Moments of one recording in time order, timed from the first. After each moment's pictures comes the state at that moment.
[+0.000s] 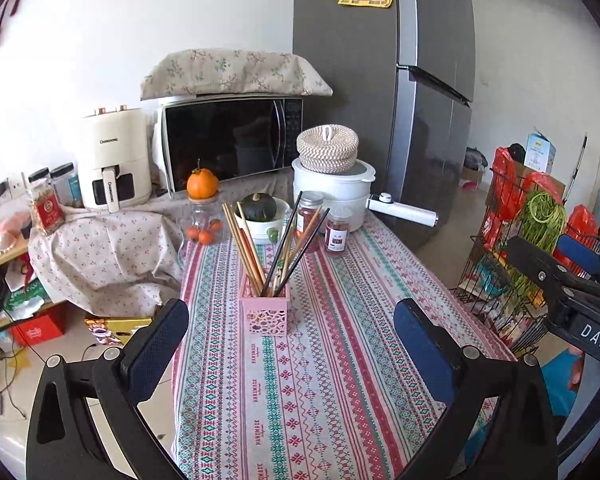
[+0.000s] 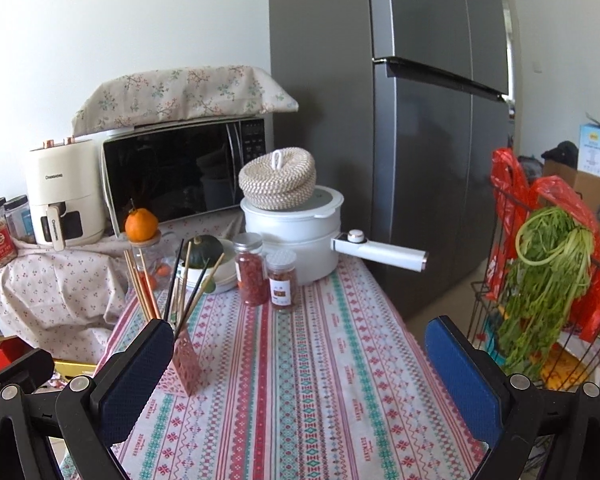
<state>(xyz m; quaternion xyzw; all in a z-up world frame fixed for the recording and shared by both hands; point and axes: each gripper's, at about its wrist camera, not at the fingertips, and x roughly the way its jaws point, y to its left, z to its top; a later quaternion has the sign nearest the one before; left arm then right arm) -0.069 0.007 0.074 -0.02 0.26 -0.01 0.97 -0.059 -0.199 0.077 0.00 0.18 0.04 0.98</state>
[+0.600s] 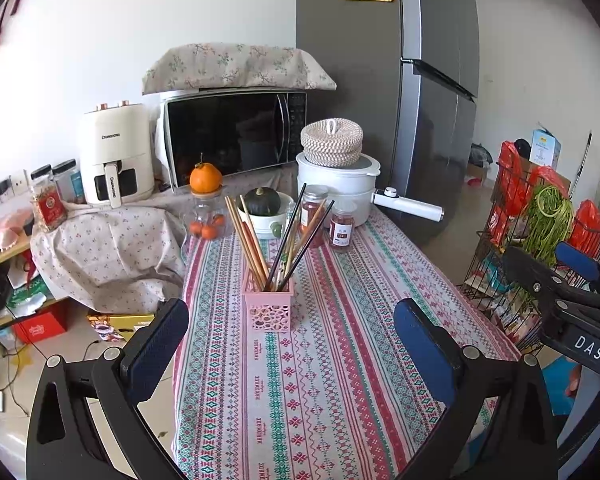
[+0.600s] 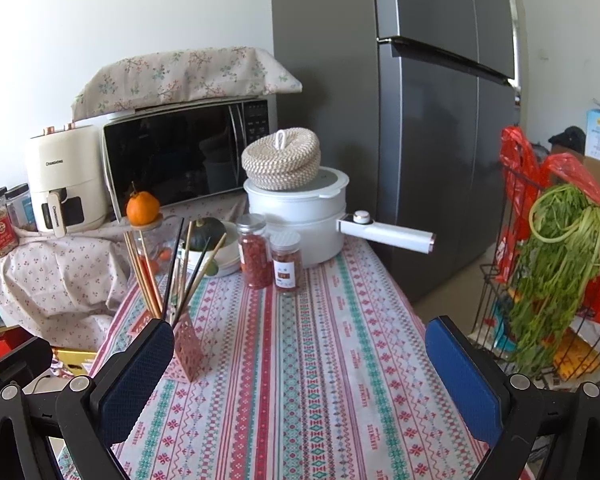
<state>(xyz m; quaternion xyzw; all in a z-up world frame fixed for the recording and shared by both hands) -0.065 0.006 0.065 -0.01 0.27 -0.01 0.96 -0.051 -0.198 0.063 0.01 0.21 0.05 0.98</state>
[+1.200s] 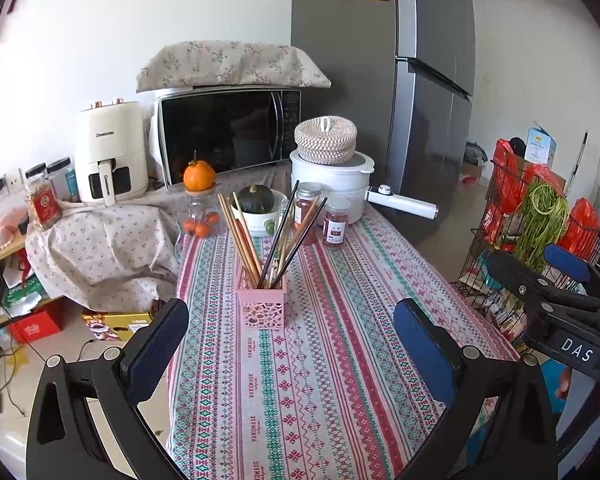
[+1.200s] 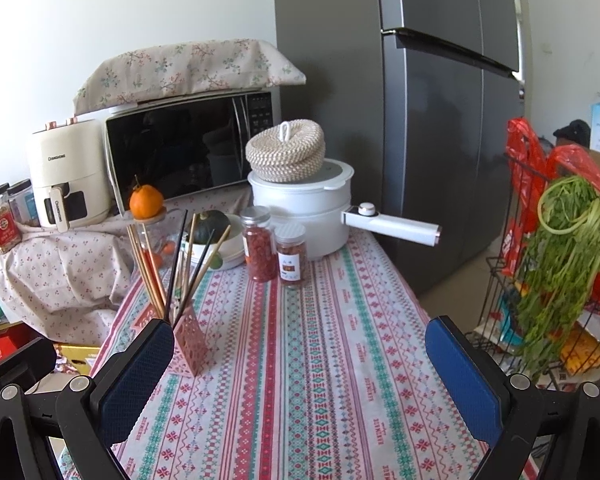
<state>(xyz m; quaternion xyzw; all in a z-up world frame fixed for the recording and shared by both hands) -0.065 0.000 0.062 -0.01 0.27 -0.02 0.96 -0.049 -0.195 0.059 0.01 0.22 0.05 0.97</state>
